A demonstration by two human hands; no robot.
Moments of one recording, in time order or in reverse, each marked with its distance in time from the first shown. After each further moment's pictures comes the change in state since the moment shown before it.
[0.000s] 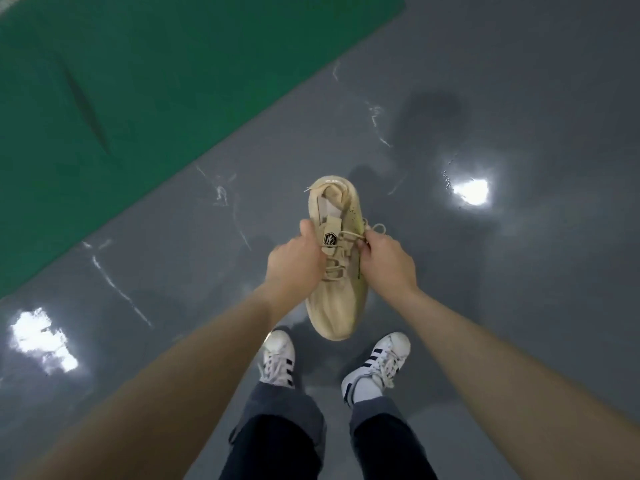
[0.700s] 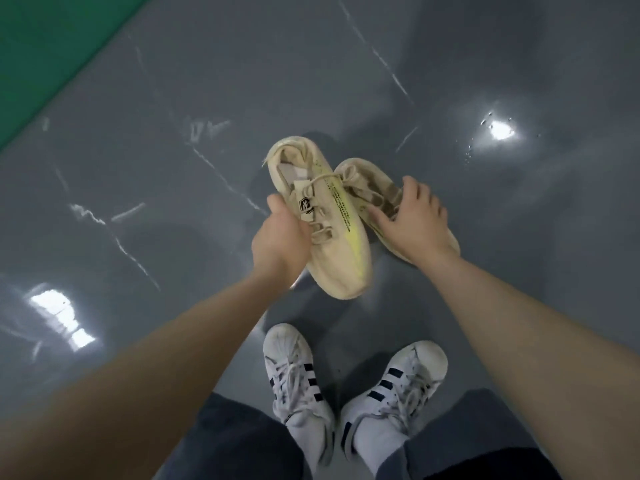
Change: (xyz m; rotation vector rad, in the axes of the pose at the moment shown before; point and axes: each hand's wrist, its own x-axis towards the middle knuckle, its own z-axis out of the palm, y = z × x) left_hand 0.152 -0.047 0.233 -0.342 0.039 -0.251; right_hand 0.170 0.199 0.206 -0.133 0.002 0.100
